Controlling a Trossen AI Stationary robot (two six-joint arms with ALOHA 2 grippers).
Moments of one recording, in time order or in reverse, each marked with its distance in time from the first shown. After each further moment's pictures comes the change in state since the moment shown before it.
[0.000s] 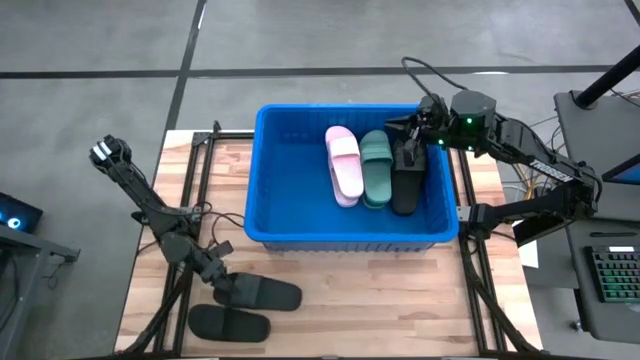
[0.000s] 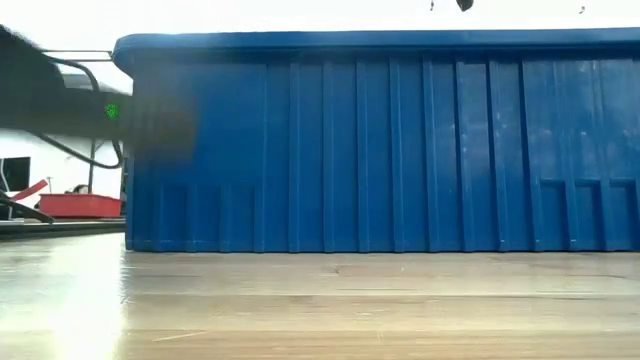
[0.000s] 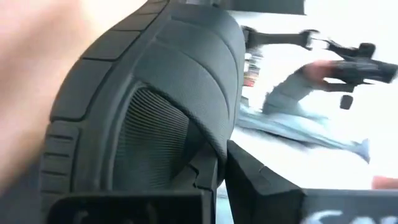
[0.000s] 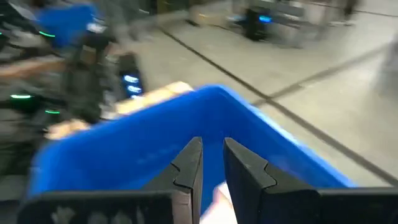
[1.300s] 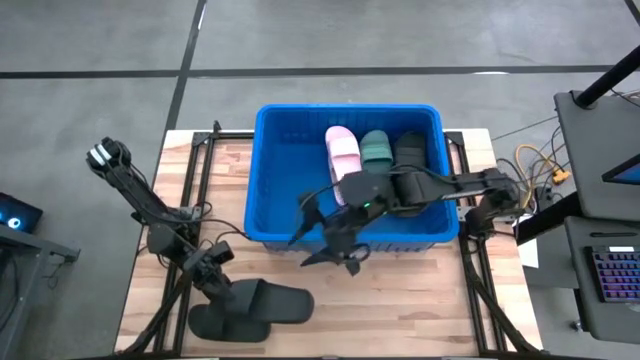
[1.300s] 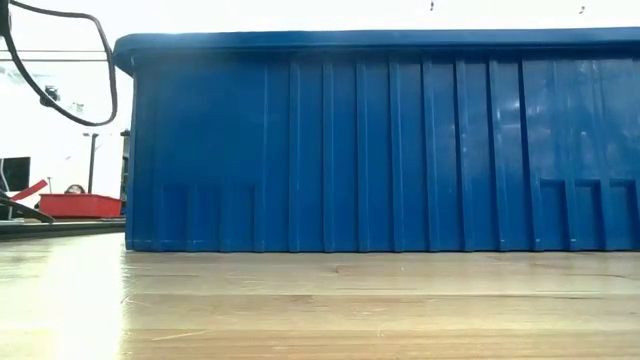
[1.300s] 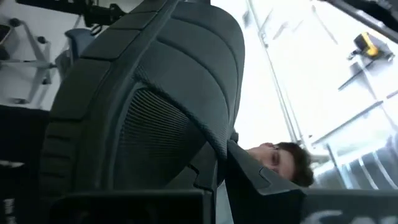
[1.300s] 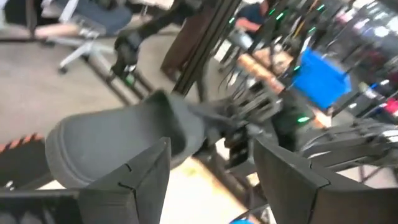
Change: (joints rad) left arm 0.001 0.196 0.182 0.494 -0.020 0.048; right arm 0.547 0.724 0.613 0.081 -0.375 -0.714
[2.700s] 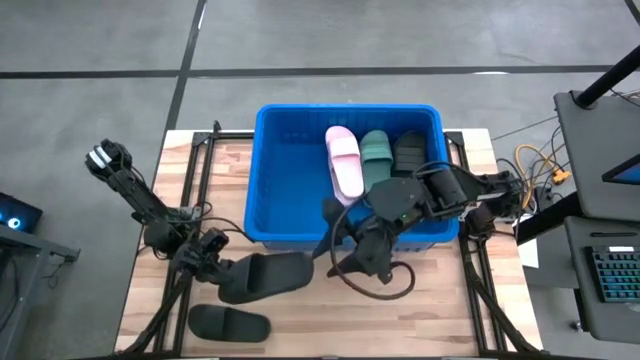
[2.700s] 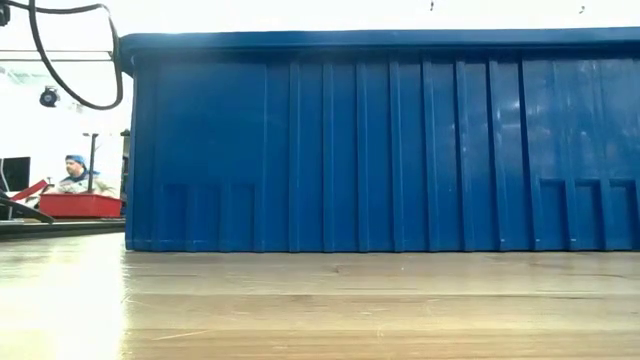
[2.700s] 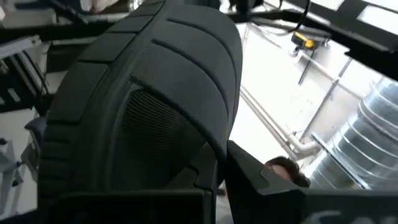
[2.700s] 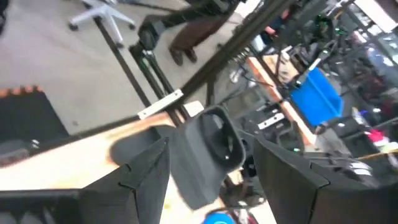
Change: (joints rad) left arm 0.010 0.065 -0.019 0.309 -0.146 0.384; right arm 0.118 0.037 0.354 -0.407 0.132 -0.209
